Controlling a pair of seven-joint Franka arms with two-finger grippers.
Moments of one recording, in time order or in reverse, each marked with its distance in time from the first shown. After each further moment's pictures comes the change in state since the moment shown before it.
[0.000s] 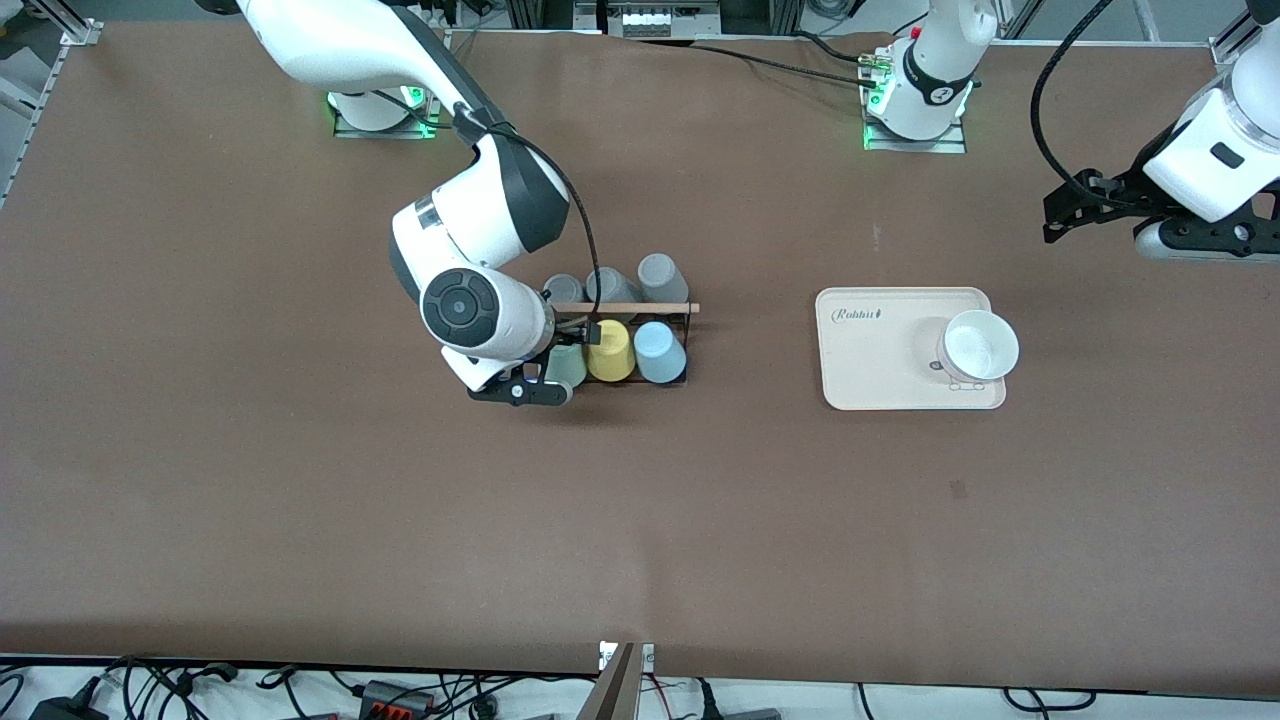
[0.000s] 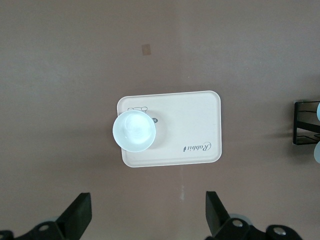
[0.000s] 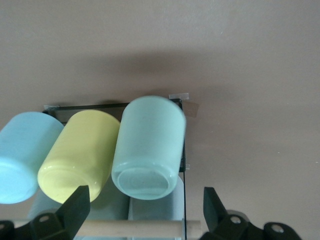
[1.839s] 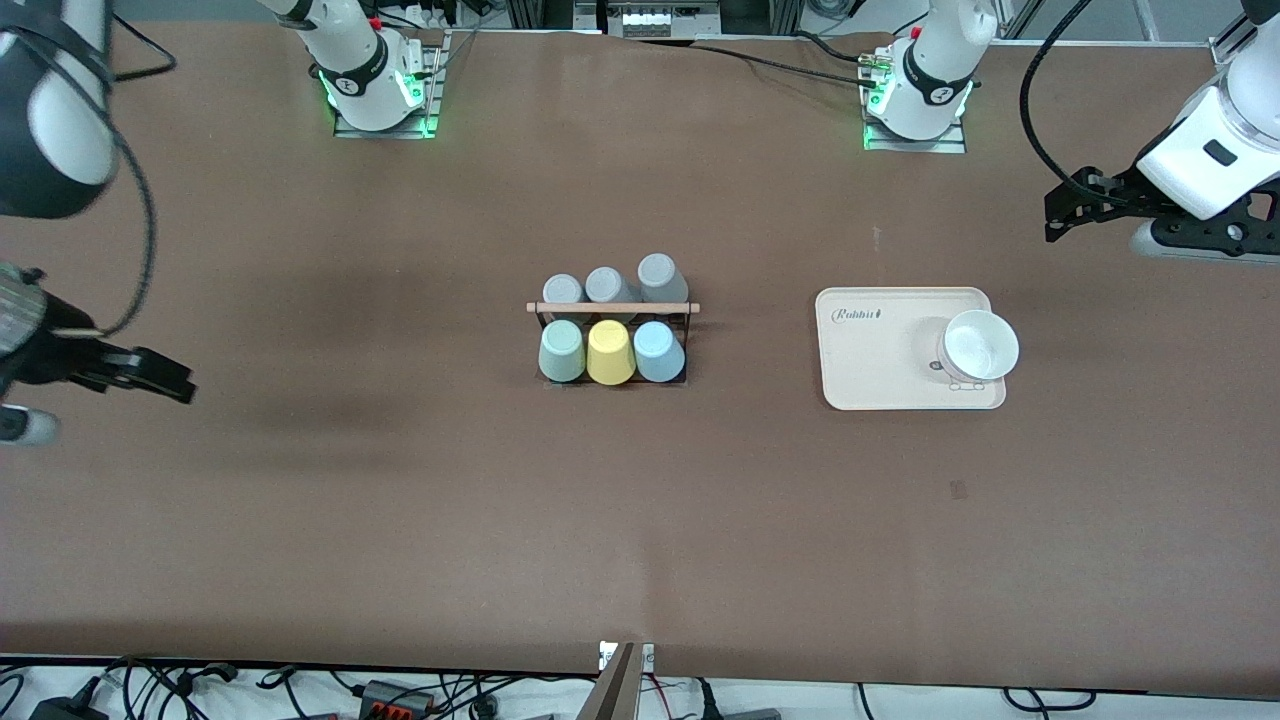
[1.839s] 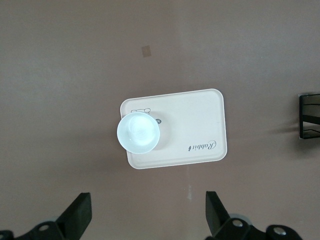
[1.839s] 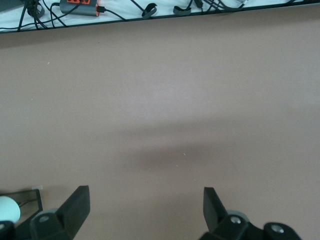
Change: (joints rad) left arm 0.000 0.000 -0.003 0.000 0.020 0.003 0.049; right arm -0.441 -0.300 -0.141 0.044 -0.152 -0.072 -0.480
